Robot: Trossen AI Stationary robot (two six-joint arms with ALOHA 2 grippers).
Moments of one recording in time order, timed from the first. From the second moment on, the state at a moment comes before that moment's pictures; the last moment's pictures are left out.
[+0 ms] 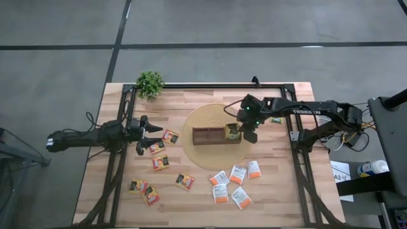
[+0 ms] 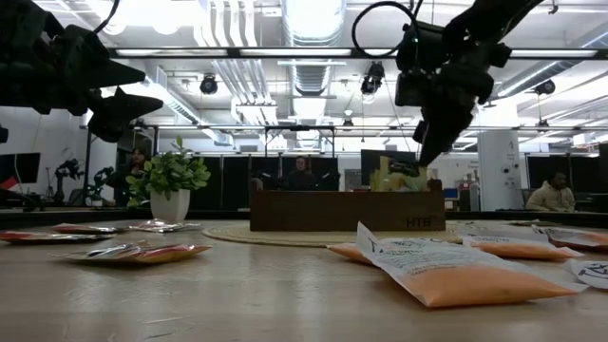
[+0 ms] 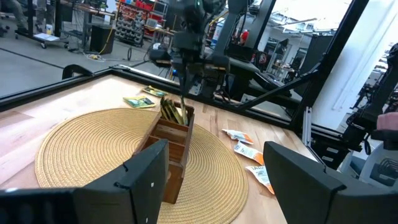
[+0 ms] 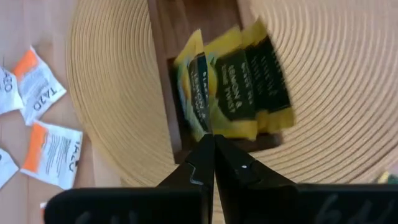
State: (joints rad) left arm 0.05 0.08 0.01 0.02 -0.01 -0.30; right arm -0.35 1.37 0.84 -0.59 -0.30 -0.05
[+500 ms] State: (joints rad) left arm 0.05 0.08 0.01 0.02 -0.01 -0.30; right arm -0.29 1.37 0.83 -0.48 -0.26 -0.01
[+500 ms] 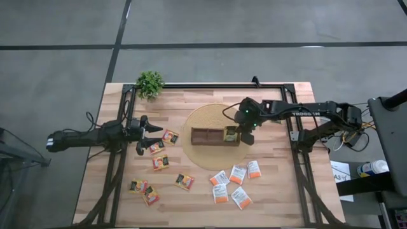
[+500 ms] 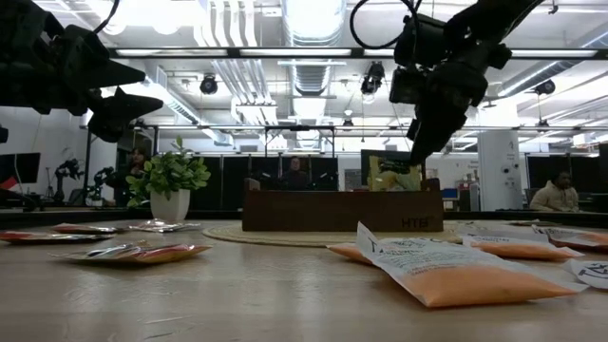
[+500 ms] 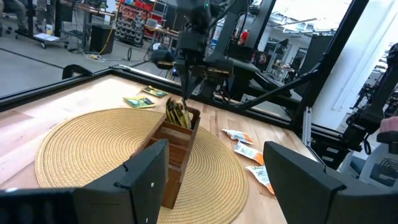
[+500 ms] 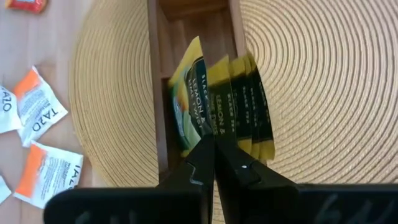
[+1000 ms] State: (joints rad) left arm 0.05 0.08 0.01 0.02 -0.01 -0.30; right arm -0.29 1.43 0.84 -0.58 -0.30 -0.09
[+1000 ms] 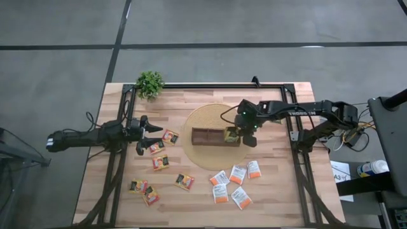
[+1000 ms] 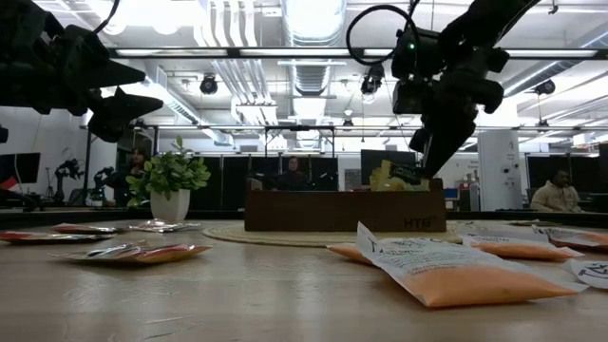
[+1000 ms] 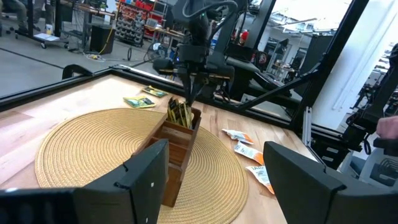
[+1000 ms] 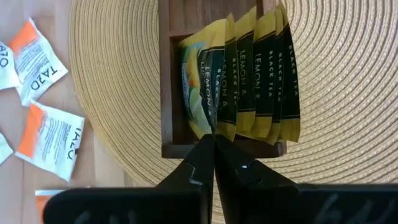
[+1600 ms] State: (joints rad) left arm 0.05 0.08 0.01 0.02 -0.01 -0.30; right arm -0.29 1.42 0.85 -0.55 -0.34 -0.11
